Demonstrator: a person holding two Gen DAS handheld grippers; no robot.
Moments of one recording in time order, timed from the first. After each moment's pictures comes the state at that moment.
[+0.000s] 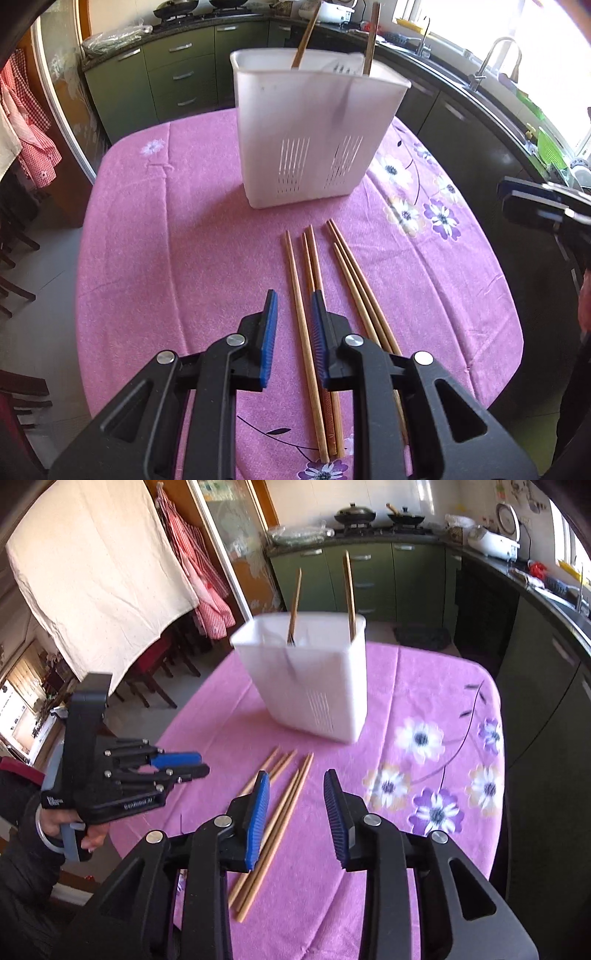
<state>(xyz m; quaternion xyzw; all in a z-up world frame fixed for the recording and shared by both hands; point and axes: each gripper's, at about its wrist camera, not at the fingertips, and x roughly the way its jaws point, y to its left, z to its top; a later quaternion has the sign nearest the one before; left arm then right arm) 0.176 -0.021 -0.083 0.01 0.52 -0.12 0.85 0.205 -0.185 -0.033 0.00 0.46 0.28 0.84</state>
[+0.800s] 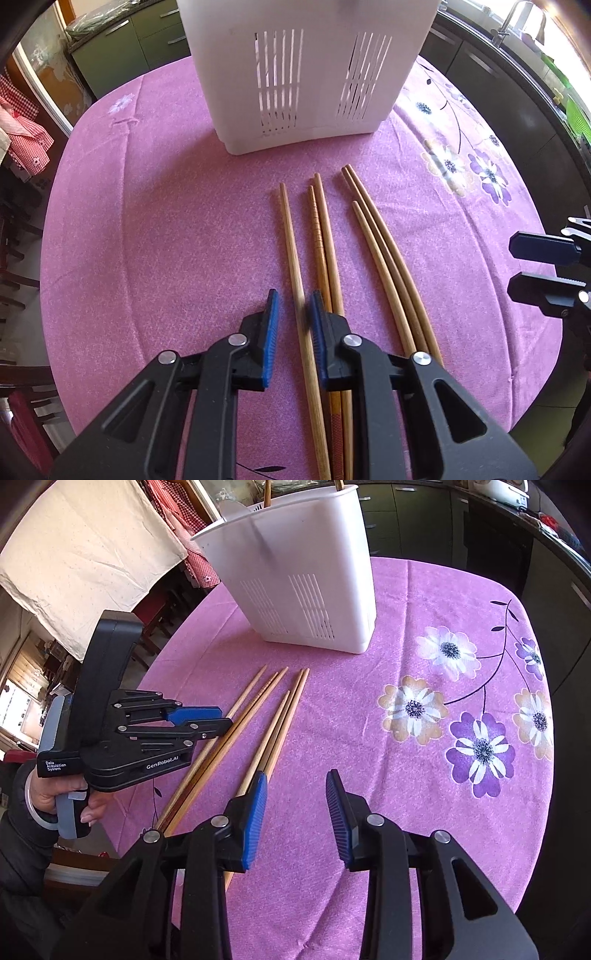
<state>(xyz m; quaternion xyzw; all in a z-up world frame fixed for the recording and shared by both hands) 0.209 -0.053 -0.148 0.06 0.58 -0.09 0.80 0.222 -0.180 -0.102 0.00 0.54 0.29 0.79</state>
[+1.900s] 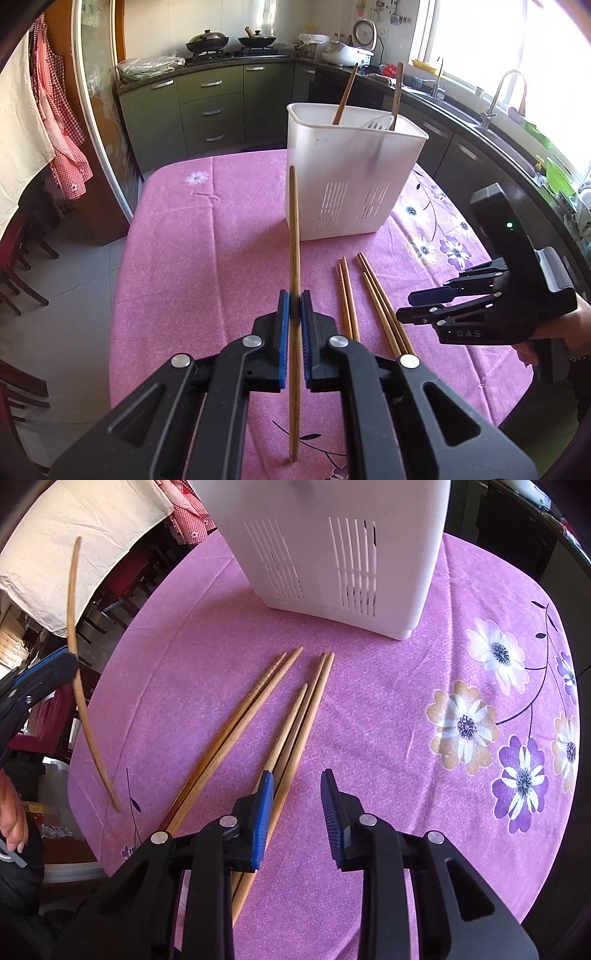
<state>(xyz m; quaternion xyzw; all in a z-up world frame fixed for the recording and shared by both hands) 0.142 0.015 -0.052 0.00 0.43 -0.08 0.90 0.257 -0.113 -0.137 -0.06 0.60 0.26 0.75</state>
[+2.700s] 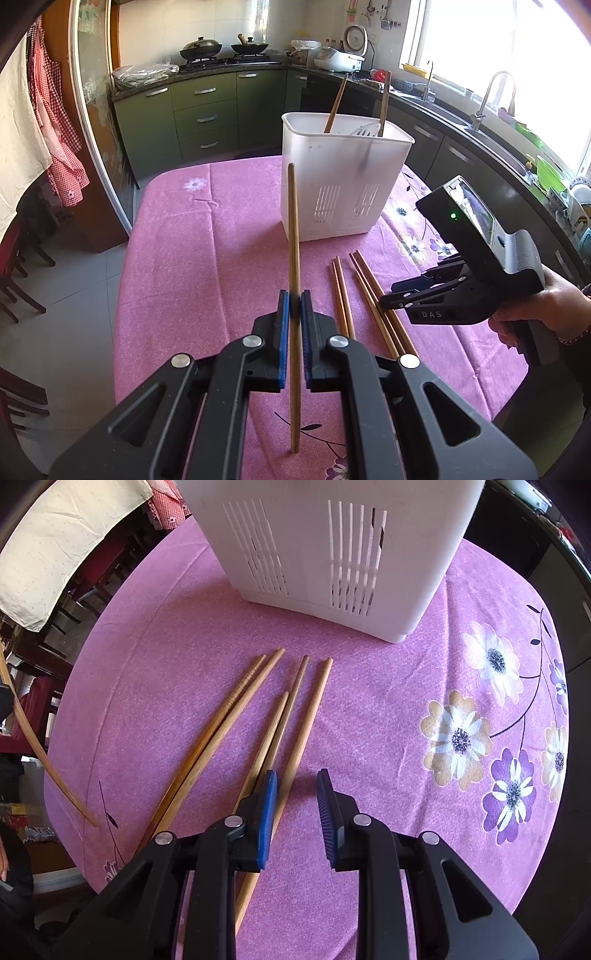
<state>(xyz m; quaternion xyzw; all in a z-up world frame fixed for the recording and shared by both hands) 0.132 0.018 -0.047 0.00 0.42 -0.09 0.90 0.265 -0.096 -0.151 -0.10 0.62 0.21 0.75</state>
